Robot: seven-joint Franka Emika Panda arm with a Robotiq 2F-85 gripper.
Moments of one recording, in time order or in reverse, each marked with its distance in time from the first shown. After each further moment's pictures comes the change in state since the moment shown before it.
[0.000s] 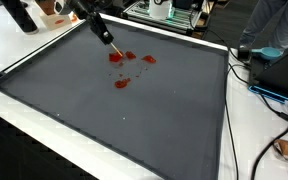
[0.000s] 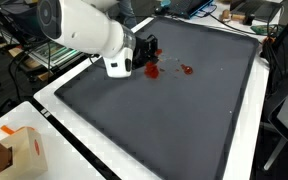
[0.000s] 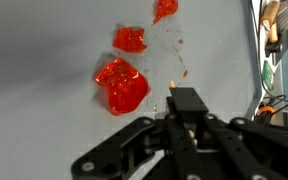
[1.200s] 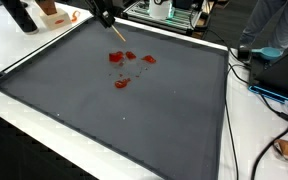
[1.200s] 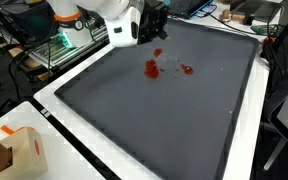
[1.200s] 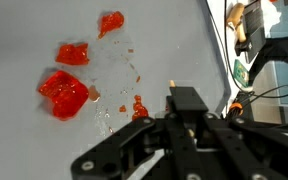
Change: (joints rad) arm 0.036 -0.148 0.005 0.012 -0.036 -0.088 0.214
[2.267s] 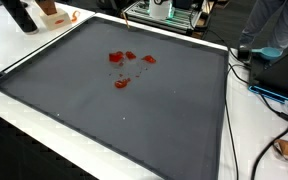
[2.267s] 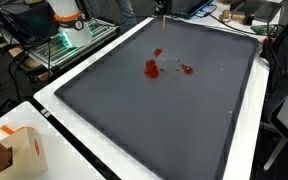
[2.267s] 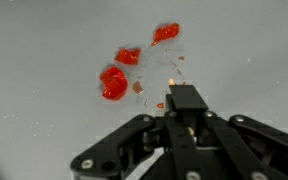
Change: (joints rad) arm 0.205 -0.157 0.118 0.096 -0.726 0.033 0.666
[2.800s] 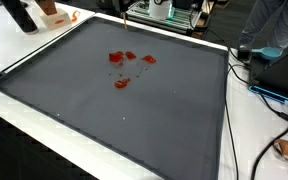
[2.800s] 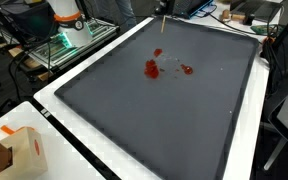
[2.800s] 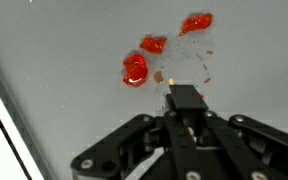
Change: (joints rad) arm 0.066 0.004 0.056 0.000 -0.267 0.016 0.162
